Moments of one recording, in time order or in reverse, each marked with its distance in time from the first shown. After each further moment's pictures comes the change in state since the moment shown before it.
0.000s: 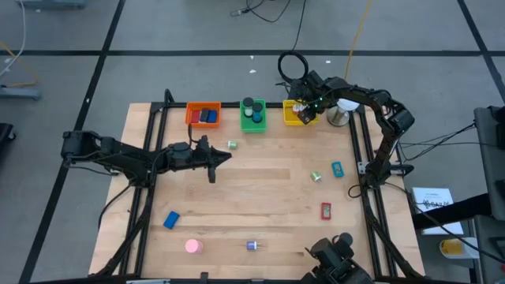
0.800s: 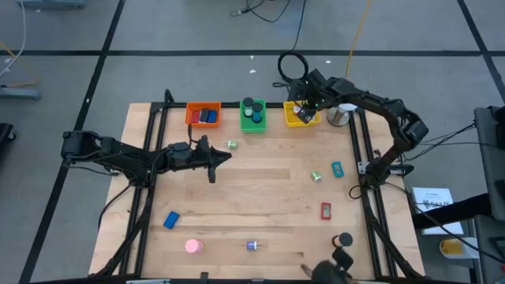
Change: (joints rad) left arm 0.000 0.000 0.000 0.000 0.000 0.000; right arm 0.131 -0.198 -0.009 0.029 0.099 -0.052
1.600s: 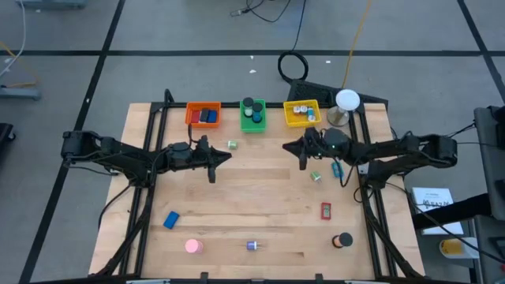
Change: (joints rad) left arm 0.000 0.000 0.000 0.000 0.000 0.000; right arm 0.489 -0.377 -0.900 1.428 -0.183 0.515
